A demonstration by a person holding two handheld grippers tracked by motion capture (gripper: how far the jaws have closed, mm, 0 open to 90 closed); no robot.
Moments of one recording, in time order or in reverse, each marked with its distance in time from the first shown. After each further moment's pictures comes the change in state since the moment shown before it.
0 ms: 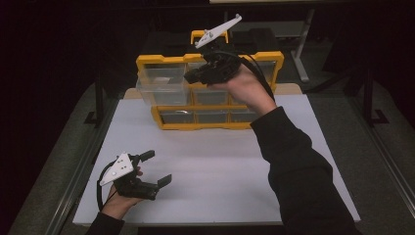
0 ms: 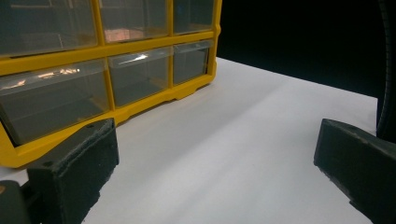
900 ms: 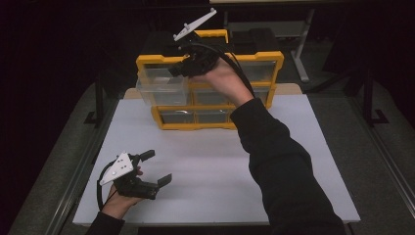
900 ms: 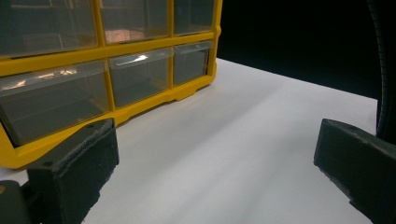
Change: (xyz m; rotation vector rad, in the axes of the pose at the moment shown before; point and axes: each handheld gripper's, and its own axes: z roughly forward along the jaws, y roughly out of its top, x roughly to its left) left arm -0.001 0.001 0.002 -0.011 -0.001 -0.028; right arm -0.006 0.026 0.040 0.000 -0.025 0.034
